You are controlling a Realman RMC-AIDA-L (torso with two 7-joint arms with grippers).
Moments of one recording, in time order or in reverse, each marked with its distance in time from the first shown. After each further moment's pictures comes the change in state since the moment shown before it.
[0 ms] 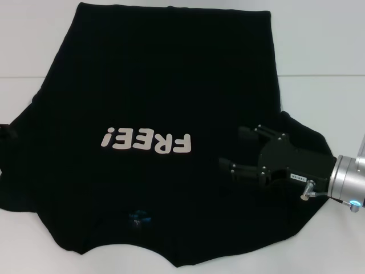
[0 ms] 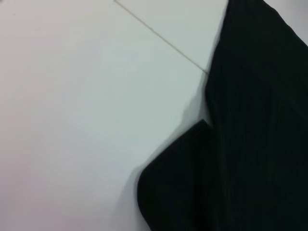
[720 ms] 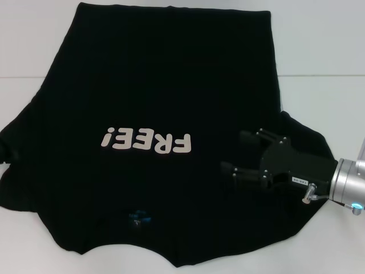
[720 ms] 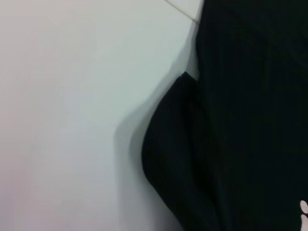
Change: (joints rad) left arm 0.001 0.004 0.081 -0.012 0.005 0.058 0.012; right arm -0.006 -0.003 0.004 0.005 -0.015 0.007 -0.004
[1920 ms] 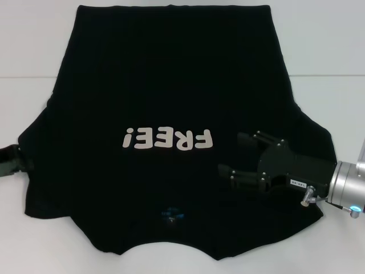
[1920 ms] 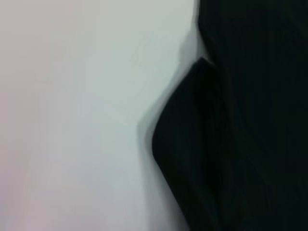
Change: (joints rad) left arm -0.020 -0.017 0.037 -0.044 0.002 -0.003 0.002; right arm -0.001 0.001 -0.001 0.008 -0.001 -0.014 0.010
